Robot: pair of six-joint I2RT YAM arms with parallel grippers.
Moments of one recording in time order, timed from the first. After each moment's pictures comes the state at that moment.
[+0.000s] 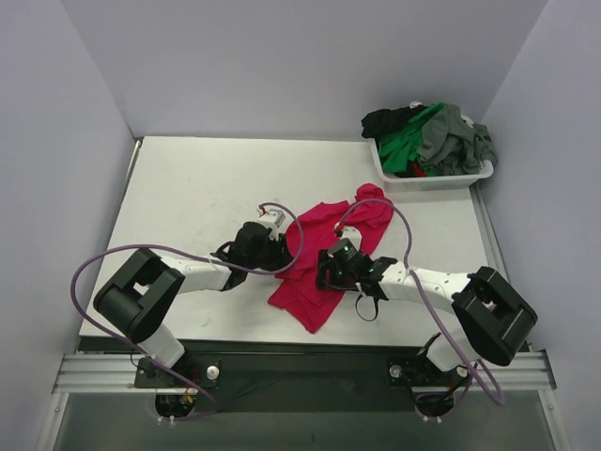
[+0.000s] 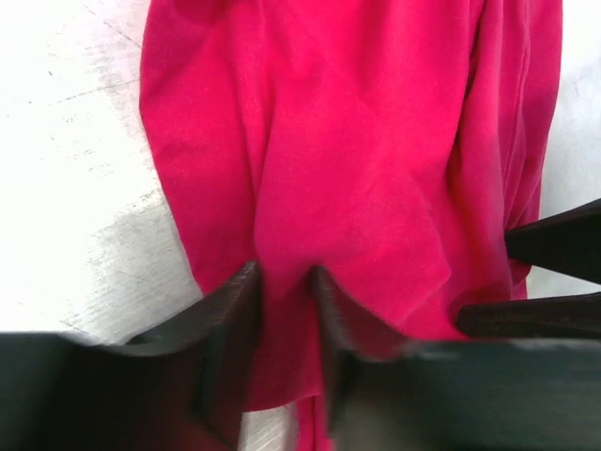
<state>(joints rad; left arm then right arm) -0.66 1.62 0.65 0.37 0.11 -0.45 0.80 1.45 0.63 -0.11 0.17 0.69</state>
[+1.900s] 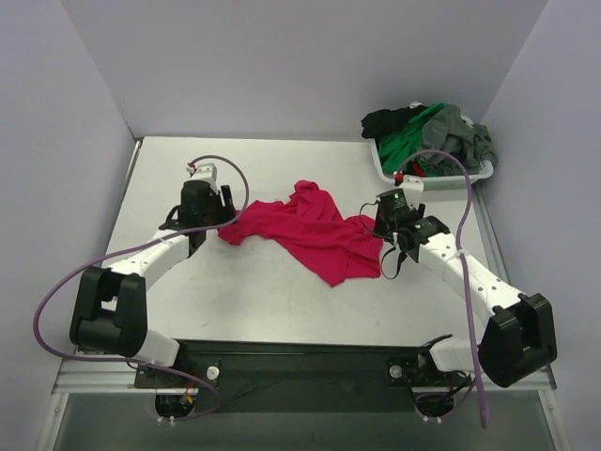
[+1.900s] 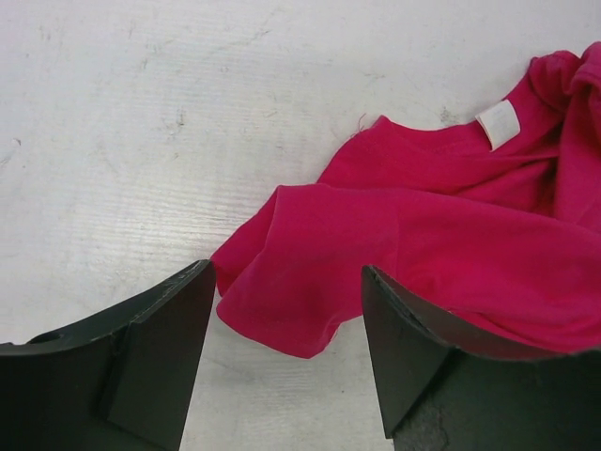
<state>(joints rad) -0.24 1.47 0.86 0.04 -0.09 -0.31 0.42 1.30 0.92 -0.51 0.51 0.44</state>
